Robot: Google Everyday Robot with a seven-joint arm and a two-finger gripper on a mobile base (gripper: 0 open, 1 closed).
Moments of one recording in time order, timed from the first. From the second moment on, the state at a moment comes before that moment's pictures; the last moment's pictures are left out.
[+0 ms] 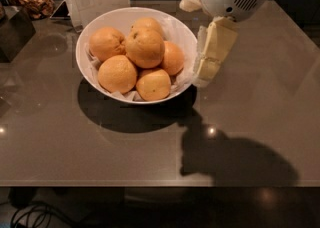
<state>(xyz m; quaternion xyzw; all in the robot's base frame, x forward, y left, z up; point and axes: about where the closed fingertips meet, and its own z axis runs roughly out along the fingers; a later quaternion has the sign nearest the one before) 0.490 -0.058 1.001 -0.71 0.66 0.08 0.23</state>
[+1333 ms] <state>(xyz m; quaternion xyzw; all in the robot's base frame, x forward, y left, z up) 0.533 0.015 0.969 -0.74 0.61 0.15 0.23</state>
